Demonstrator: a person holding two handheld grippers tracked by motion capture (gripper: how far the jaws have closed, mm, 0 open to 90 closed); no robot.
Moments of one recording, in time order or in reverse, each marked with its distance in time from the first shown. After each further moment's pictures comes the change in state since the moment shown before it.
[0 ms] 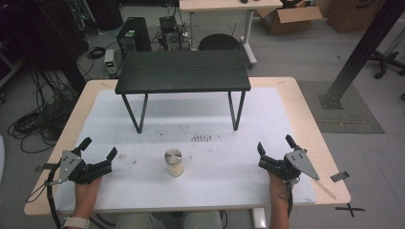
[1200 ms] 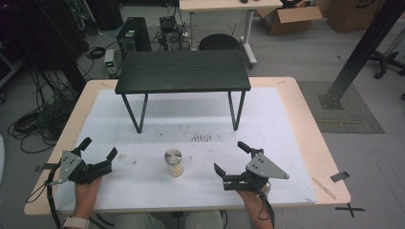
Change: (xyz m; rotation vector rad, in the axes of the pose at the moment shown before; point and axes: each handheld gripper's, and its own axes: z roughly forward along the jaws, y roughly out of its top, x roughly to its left) left arm 0.000 0.000 0.000 -0.004 0.001 0.002; right arm 0.106 0.041 -0.007 0.103 0.488 -0.024
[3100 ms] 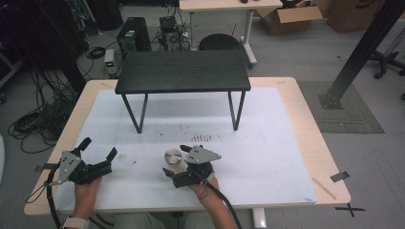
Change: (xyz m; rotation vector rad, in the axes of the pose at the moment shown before) left arm 0.000 0.000 -0.001 -0.009 -0.003 -0.001; right arm 0.063 -0.017 0.123 0.187 0.281 -0.007
